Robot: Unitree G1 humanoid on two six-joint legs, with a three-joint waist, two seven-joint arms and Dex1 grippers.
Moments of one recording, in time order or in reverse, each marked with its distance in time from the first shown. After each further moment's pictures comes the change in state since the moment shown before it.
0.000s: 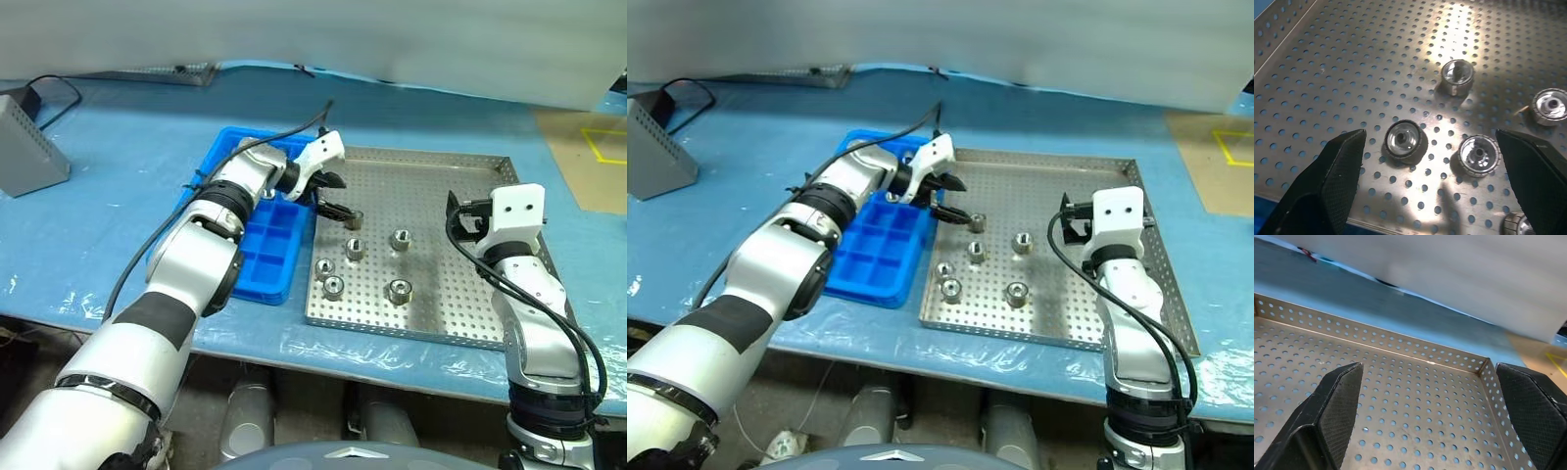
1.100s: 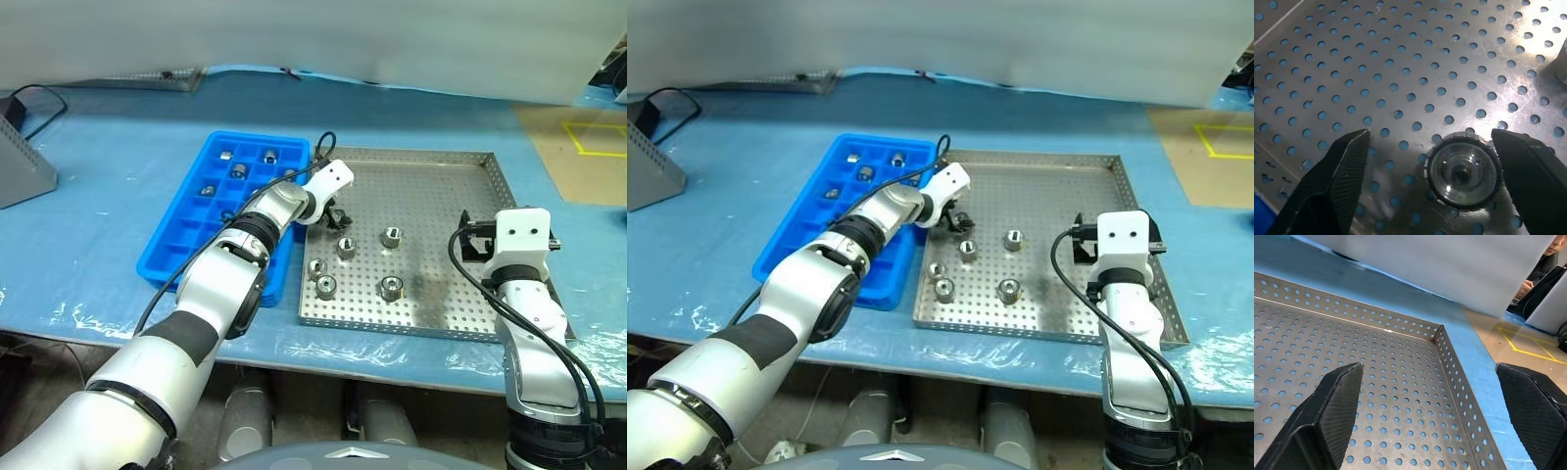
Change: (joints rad) left arm 0.112 -0.106 0.093 0.004 0.160 0.127 0.403; right arm 0.101 0.044 -0.001 -0.055 -0.096 0.005 -0.052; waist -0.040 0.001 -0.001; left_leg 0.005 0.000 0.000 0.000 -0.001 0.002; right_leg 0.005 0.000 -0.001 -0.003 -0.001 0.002
